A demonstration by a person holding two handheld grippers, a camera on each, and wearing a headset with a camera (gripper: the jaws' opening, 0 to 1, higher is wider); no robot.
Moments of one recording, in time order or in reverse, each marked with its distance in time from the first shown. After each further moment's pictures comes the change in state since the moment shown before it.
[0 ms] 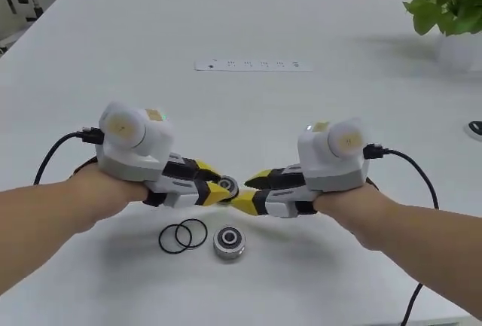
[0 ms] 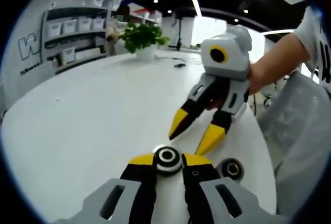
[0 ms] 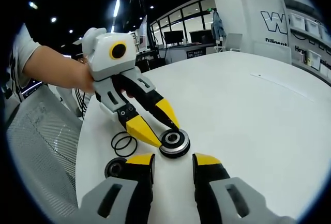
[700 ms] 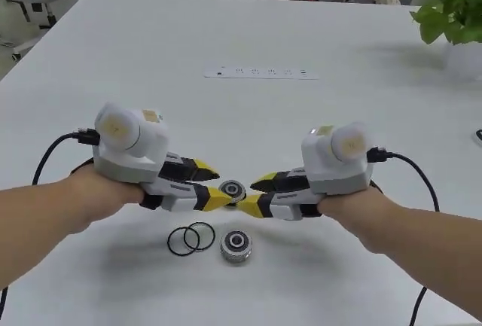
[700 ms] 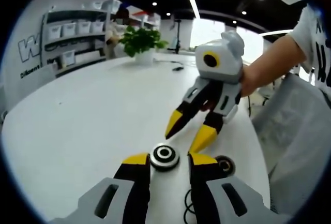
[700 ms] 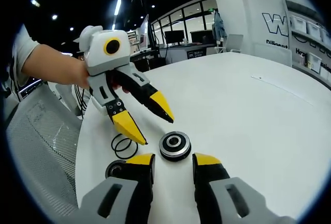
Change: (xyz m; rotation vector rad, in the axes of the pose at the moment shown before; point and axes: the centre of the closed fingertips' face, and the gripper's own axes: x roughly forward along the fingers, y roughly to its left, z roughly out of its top) left arm -0.017 -0.005 0.004 0.007 -0.021 -0.010; right arm 0.002 0.002 0.005 -0.015 0.003 -0.006
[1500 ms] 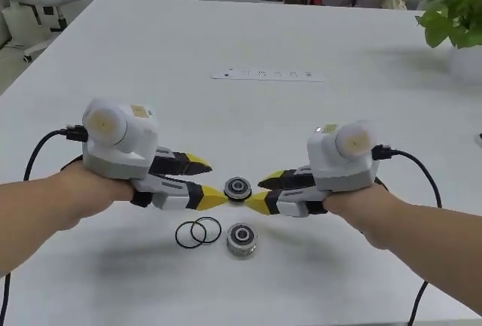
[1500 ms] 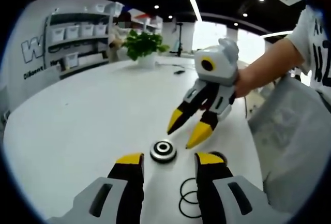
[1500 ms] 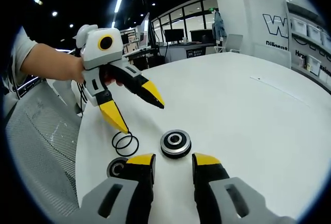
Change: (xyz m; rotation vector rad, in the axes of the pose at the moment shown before) left arm -0.023 -0.003 0.002 0.002 -0.023 0.026; right arm -0.005 0.001 -0.001 -0.021 0.017 -0.019
